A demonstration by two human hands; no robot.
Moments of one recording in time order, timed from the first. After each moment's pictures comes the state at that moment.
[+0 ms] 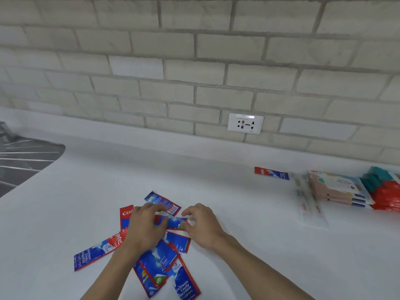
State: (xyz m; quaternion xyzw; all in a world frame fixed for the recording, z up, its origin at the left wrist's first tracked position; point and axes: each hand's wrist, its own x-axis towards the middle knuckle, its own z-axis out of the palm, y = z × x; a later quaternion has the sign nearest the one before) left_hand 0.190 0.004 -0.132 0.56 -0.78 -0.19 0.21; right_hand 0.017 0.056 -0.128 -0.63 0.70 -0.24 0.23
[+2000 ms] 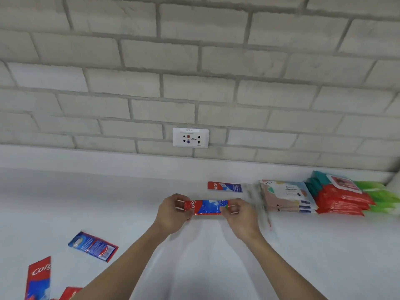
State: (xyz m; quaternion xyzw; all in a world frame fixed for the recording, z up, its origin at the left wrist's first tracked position) left_hand -0.034 -0.035 -0.103 0.45 -0.68 -0.52 0.25; right_hand -0.203 0.079 -0.107 -0.32 0.79 -0.49 0.21
